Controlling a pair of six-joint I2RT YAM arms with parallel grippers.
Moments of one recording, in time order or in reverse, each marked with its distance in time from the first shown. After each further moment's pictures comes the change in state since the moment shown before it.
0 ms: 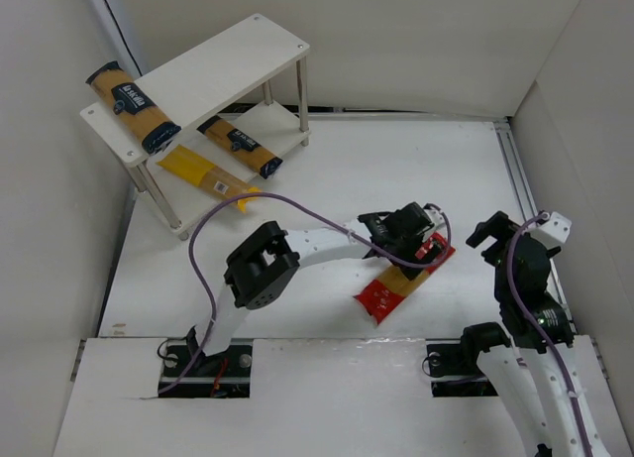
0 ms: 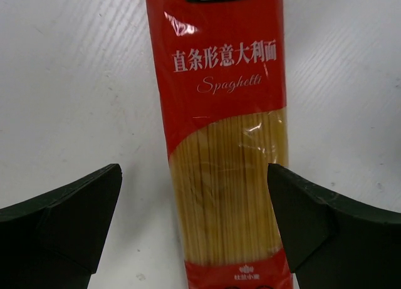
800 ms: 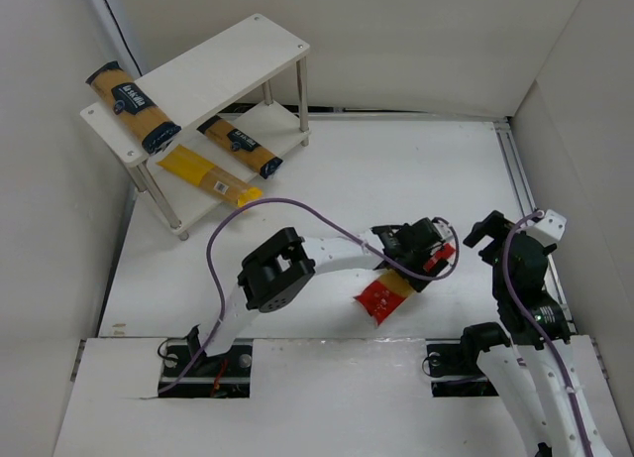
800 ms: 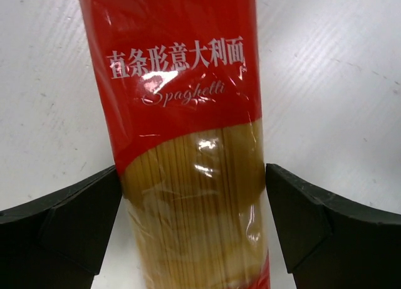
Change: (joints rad) left arm -0.048 0.104 0.037 0.002 0.012 -0.058; right arm 0.000 0.018 -0.018 0.027 -0.024 -0.022
